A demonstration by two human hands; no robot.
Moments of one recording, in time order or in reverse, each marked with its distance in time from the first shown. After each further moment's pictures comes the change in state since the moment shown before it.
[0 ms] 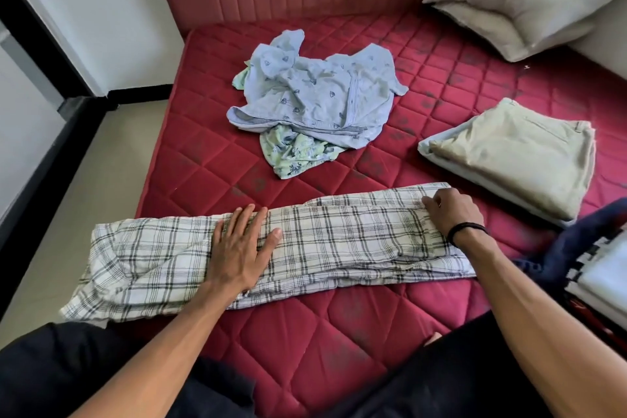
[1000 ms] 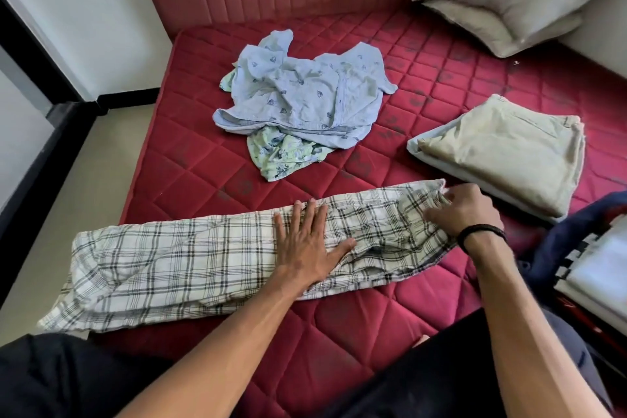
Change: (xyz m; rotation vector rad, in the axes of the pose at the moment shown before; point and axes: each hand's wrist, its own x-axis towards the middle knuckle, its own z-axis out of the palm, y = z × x) left_hand 0.033 0.136 0.031 0.123 -0.210 0.100; right_hand -0.040 -0.010 -0.052 0.106 -0.021 0.208
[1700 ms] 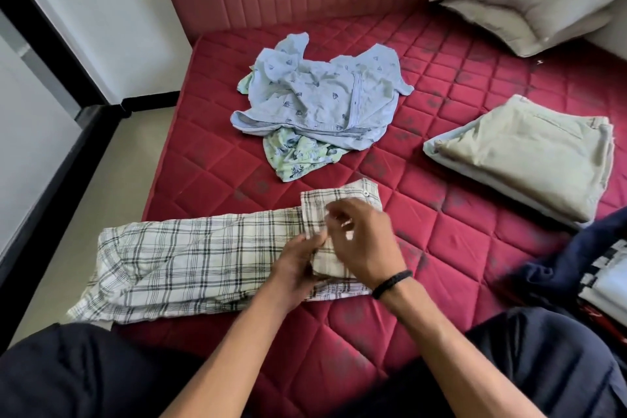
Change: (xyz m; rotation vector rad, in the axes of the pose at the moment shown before) left_hand -0.054 -0.009 -0.040 -2.081 -0.211 -0.436; right_hand -0.114 -0.083 0.083 0.455 0.043 -0.852
